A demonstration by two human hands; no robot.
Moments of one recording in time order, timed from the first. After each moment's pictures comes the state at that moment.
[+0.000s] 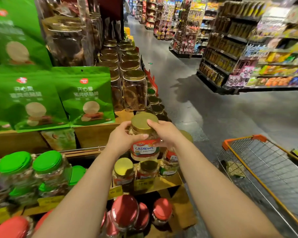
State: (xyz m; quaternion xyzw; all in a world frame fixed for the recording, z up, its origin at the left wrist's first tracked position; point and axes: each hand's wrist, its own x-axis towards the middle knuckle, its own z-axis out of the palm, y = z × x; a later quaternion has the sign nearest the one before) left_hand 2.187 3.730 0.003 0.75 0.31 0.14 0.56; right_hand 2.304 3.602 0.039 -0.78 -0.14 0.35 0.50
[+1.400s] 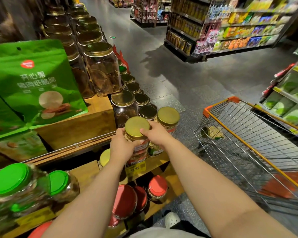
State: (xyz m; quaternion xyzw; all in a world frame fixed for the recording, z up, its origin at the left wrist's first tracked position) left_hand 2.226 3.704 -0.112 0.82 0.31 0.12 0.46; right_hand 2.307 3.586 -0.051 -0.86 -0.12 0.27 0.42
